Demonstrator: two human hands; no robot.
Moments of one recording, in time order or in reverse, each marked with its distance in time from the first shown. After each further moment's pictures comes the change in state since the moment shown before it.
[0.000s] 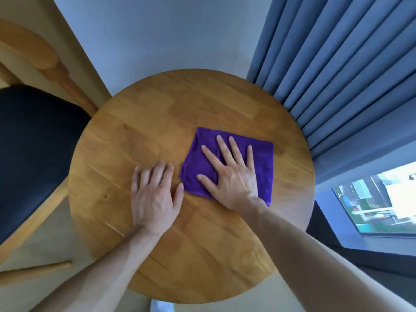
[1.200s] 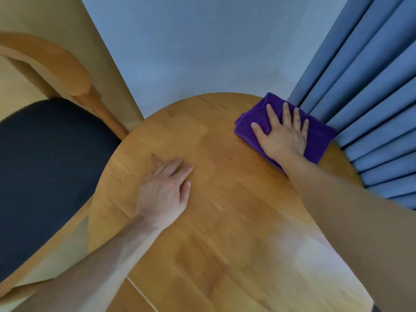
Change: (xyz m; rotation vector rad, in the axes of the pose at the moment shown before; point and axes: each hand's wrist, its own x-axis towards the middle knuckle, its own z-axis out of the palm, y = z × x) left_hand 0.100 -0.059 0.005 -0.100 -0.042 0.065; right_hand 0.208 0.069 -0.015 0.012 -0.029 0.371
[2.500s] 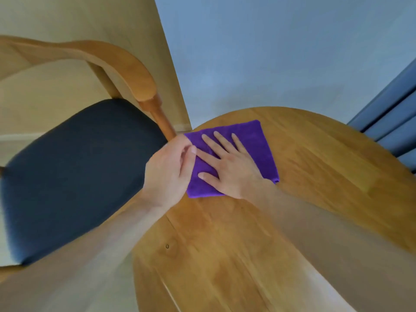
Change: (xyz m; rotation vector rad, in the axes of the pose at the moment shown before) left_hand 0.031 -0.056 -0.070 -0.361 0.271 -0.198; right_hand -0.066 -0.177 0.016 0.005 -0.054 -1.014
